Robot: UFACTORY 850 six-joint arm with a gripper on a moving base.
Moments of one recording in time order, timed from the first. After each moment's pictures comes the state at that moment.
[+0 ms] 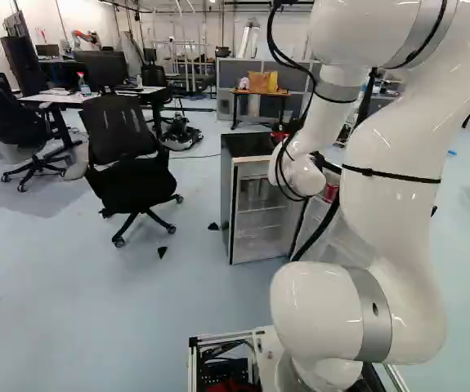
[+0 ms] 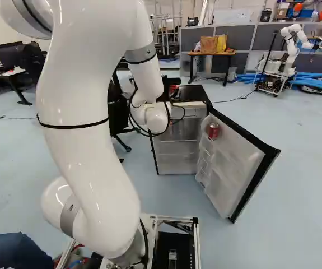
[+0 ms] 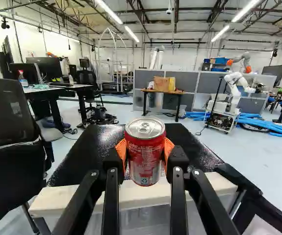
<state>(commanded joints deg) -14.7 -19.3 -37.1 -10.3 72.8 0.0</state>
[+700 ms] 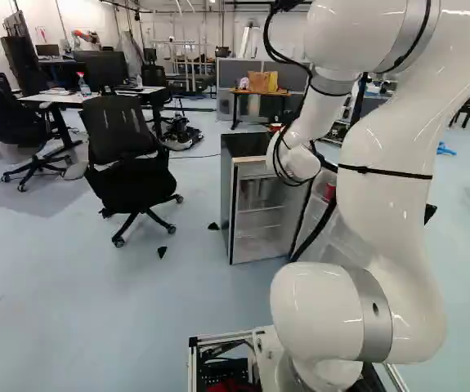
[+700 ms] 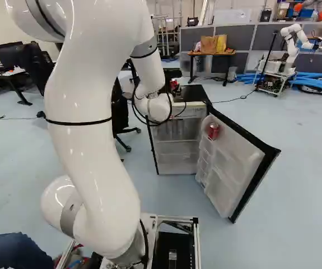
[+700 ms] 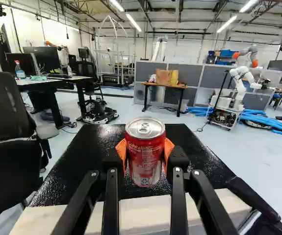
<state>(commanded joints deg) -13.7 -22.7 -45.8 -10.3 63.2 0.0</state>
